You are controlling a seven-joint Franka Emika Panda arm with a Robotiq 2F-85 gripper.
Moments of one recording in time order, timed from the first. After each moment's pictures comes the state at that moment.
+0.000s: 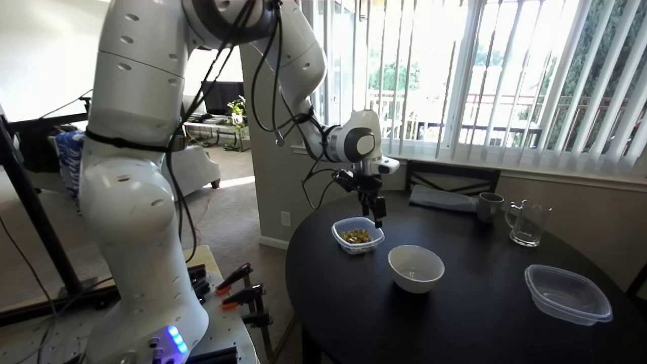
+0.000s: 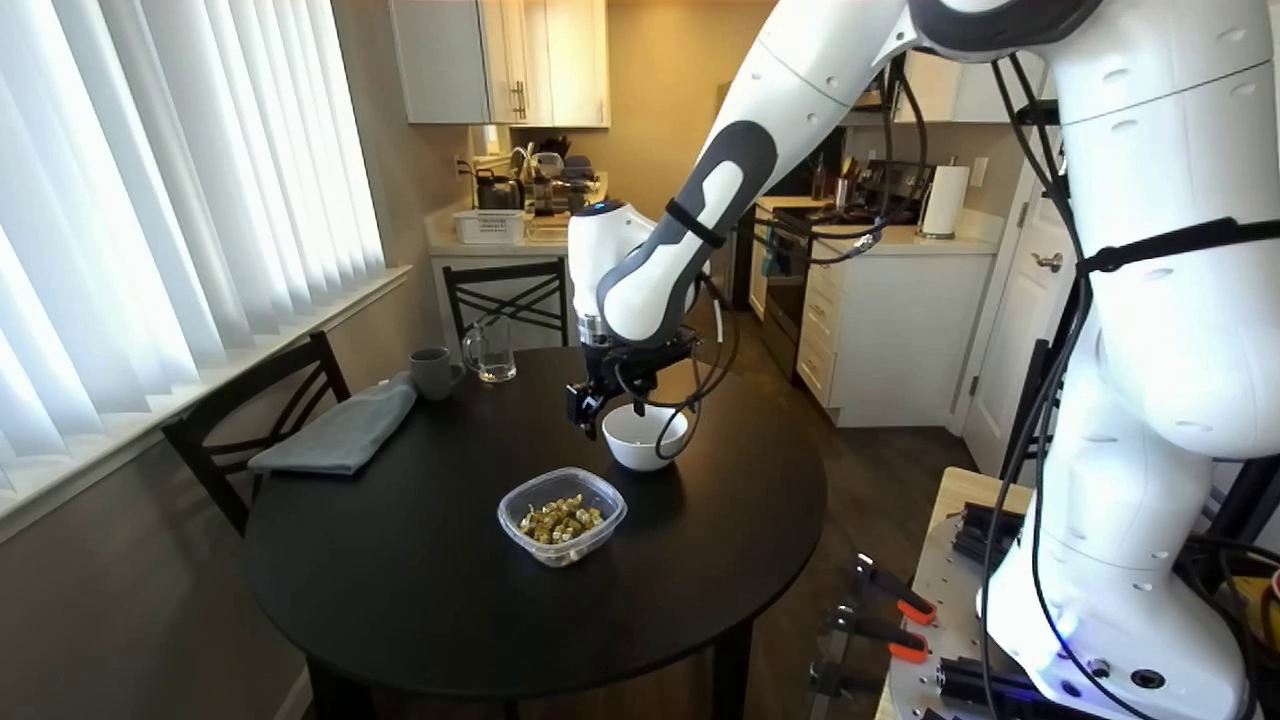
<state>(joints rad) 0.13 0.38 -0.07 -2.15 -0.22 2.57 0.56</state>
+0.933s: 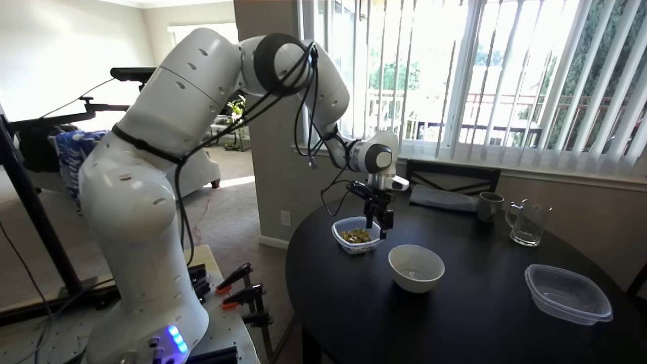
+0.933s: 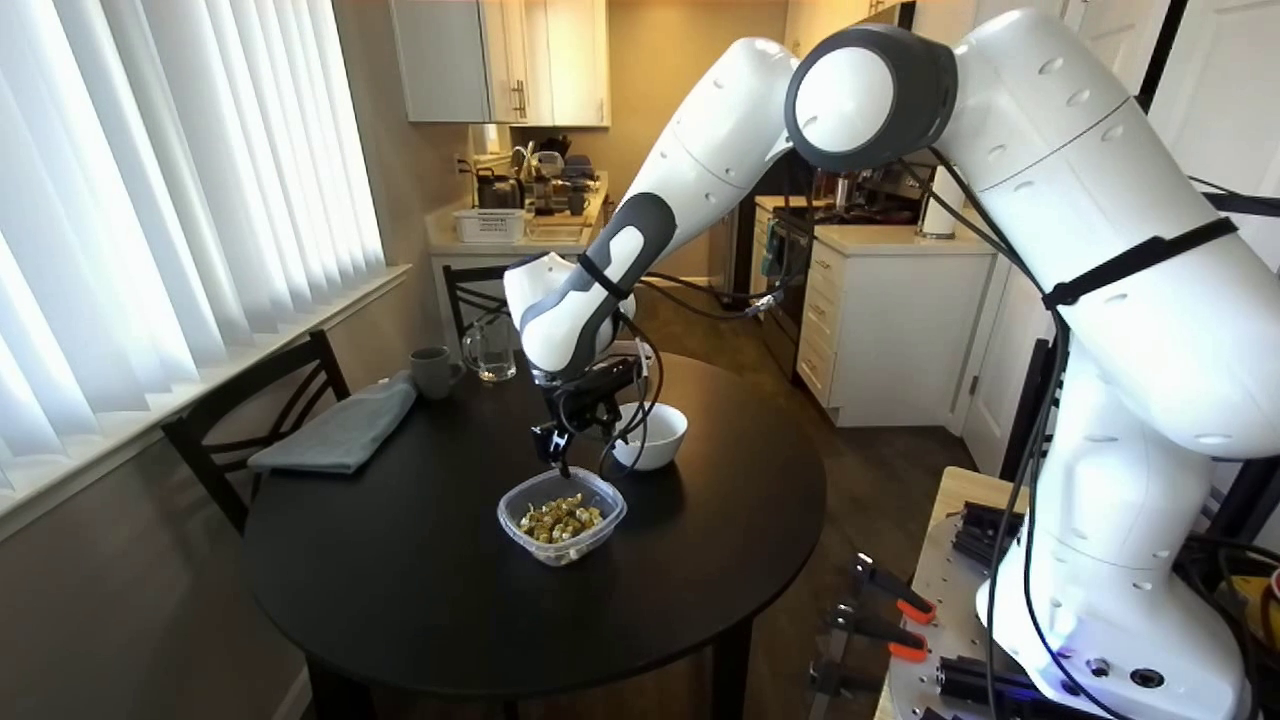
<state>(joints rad) 0.14 0.73 -0.06 -1.72 -0.11 2.28 0.43</state>
